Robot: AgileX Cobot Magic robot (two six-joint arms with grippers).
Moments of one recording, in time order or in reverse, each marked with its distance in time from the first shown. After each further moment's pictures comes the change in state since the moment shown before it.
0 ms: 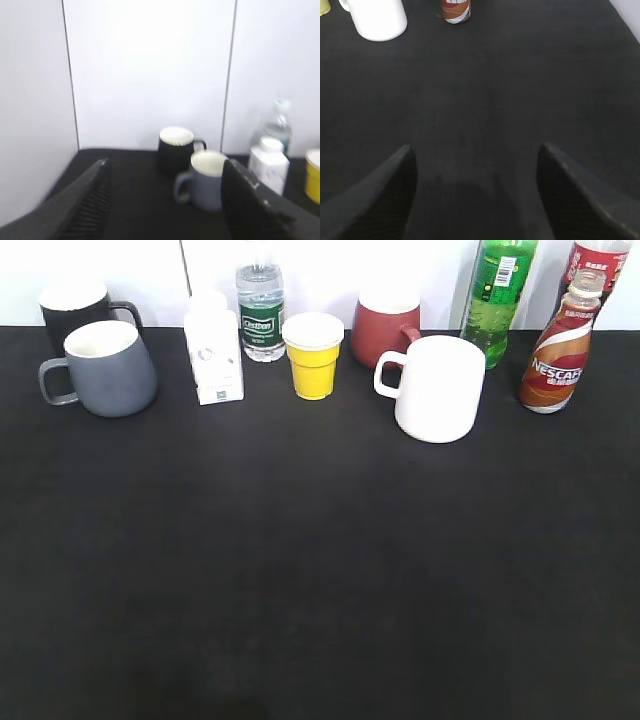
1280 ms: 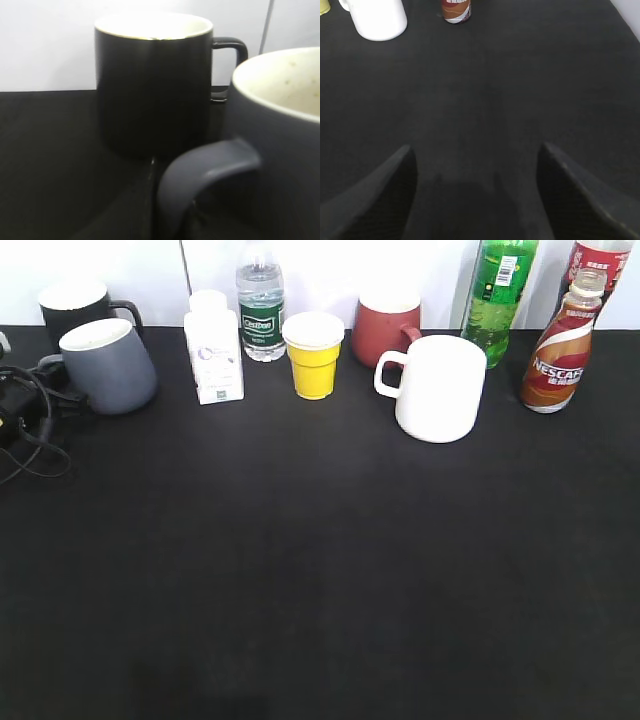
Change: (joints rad) left arm 0.001 1.936 -0.469 0.247 -1.294 -0.109; right arm 0.000 0.000 0.000 0.000 0.000 0.000
